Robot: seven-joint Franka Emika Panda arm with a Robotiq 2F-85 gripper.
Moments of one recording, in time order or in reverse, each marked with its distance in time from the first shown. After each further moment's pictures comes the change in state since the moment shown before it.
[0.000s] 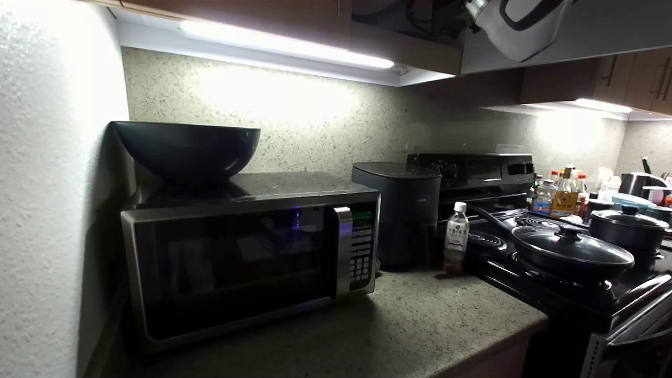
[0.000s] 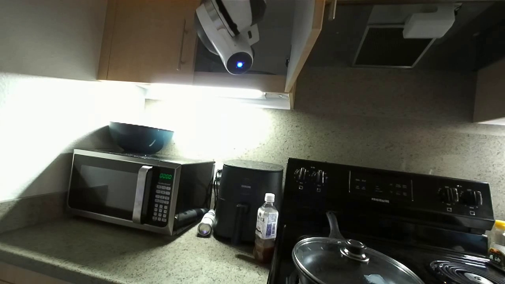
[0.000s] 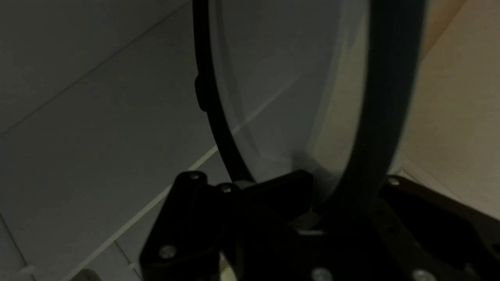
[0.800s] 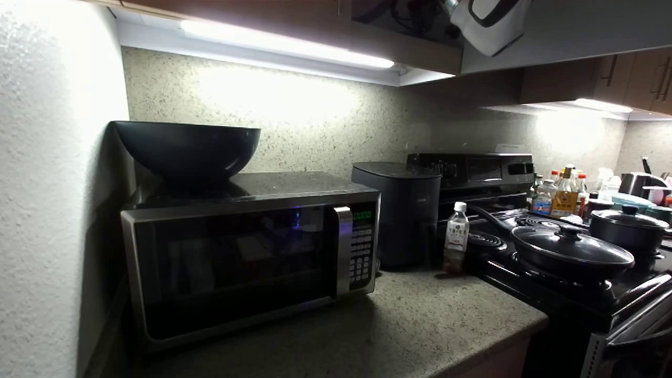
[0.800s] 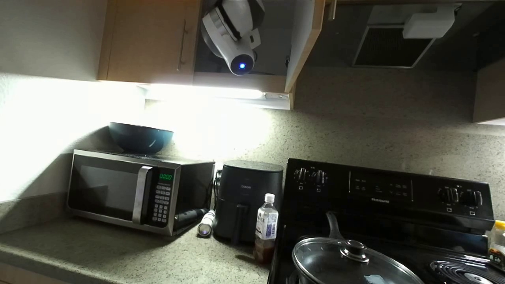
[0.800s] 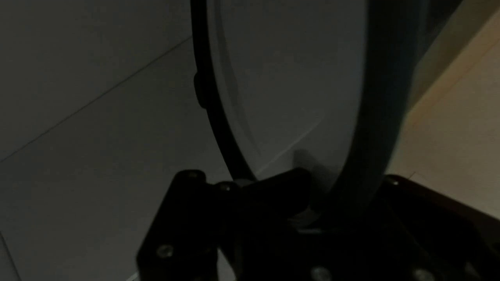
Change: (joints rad) arm 0.006 0.211 0.019 0.324 -0.002 0.148 0.000
